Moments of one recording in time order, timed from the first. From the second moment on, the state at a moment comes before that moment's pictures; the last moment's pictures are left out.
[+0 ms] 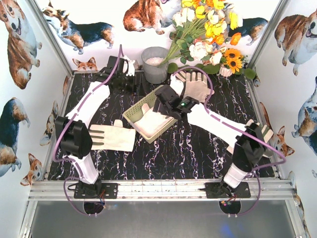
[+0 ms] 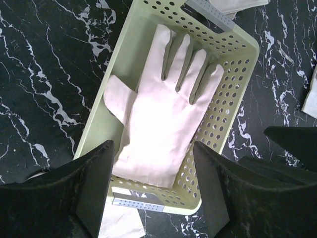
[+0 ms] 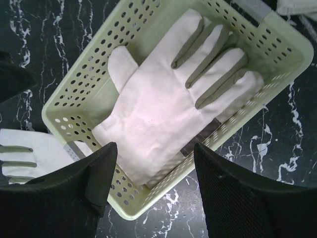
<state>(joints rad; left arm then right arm) -0.28 1.81 1.69 -0.71 0.41 -0.21 0.79 1.67 1.45 -0.59 0.42 0.84</state>
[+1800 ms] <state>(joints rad) -0.08 1.78 1.14 -0.69 -0.17 -1.02 0.46 1.27 1.25 -0.64 0.12 0.58</state>
